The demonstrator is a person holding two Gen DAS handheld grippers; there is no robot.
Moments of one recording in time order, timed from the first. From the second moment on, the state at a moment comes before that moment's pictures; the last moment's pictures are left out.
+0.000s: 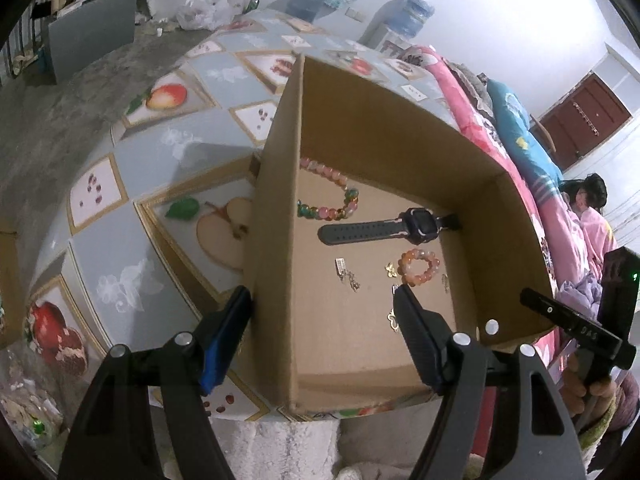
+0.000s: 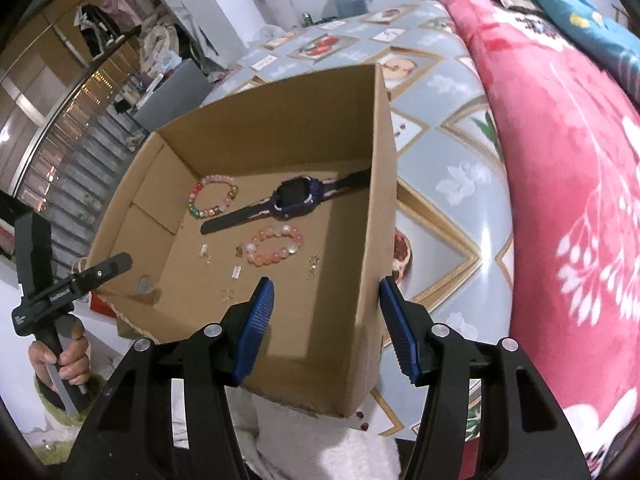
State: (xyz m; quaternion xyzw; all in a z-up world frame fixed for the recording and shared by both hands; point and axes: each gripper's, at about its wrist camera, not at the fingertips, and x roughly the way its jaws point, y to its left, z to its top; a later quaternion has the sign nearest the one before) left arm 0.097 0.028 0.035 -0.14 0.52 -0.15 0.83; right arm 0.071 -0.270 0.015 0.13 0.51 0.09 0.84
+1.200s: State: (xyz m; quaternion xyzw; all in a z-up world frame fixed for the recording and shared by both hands) left arm -0.010 -0.028 0.047 0.04 0.41 -0.03 0.91; right arm -0.050 -0.180 0.009 0.03 0.36 -0.06 0.93
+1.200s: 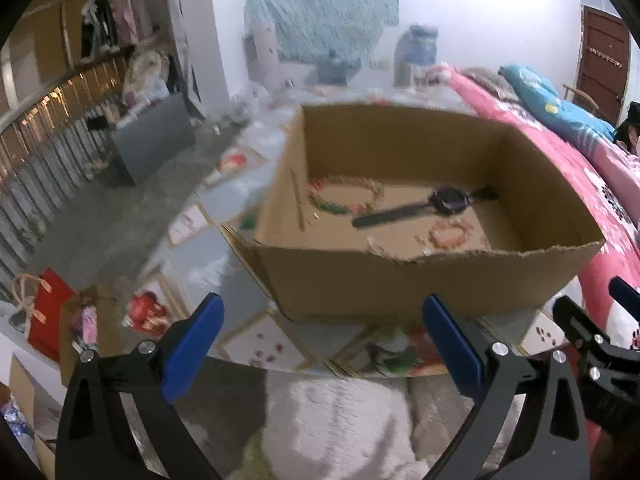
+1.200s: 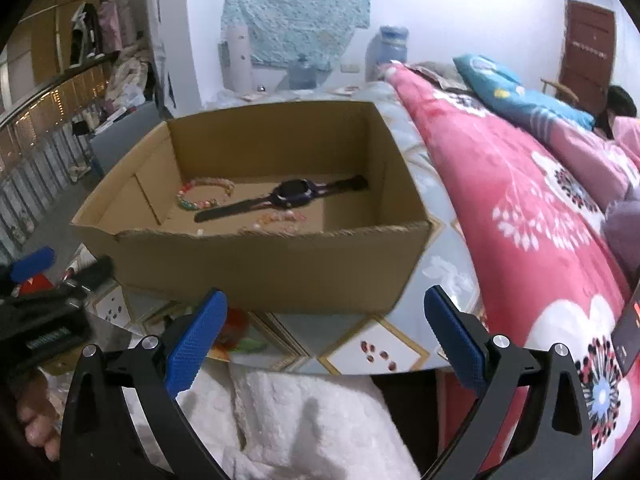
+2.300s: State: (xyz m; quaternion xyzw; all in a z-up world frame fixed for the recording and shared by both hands) left arm 0.005 -0.041 0.027 0.04 0.46 -0.03 0.89; right arm -0.021 -0.187 -0.012 0.06 0.43 -0.06 0.90
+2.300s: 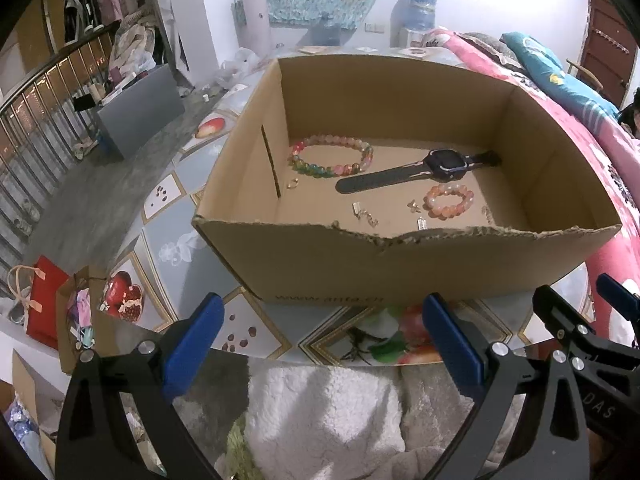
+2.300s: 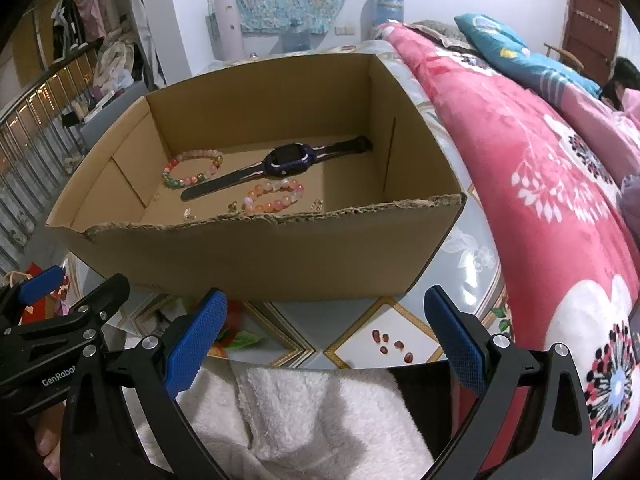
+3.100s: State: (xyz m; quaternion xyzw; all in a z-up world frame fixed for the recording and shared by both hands) left arm 0.010 -0.040 0.024 0.05 0.47 -0.03 0.88; right arm -0.018 -0.188 -0.016 0.06 0.43 -0.06 0.90
